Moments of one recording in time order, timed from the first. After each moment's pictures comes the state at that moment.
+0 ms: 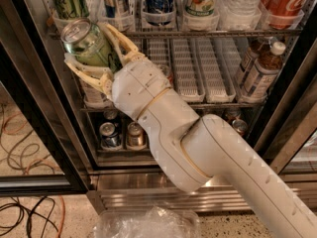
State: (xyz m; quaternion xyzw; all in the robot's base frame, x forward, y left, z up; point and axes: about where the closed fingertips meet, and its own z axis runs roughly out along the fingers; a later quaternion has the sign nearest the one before) arm 0.490 0.090 1.045 -0.31 0.43 0.16 0.83
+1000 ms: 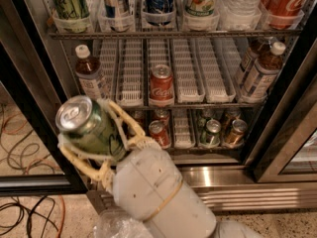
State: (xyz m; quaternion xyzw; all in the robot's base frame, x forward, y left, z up) arm 0.370 0.079 0.985 -0.29 0.47 0.19 0.82
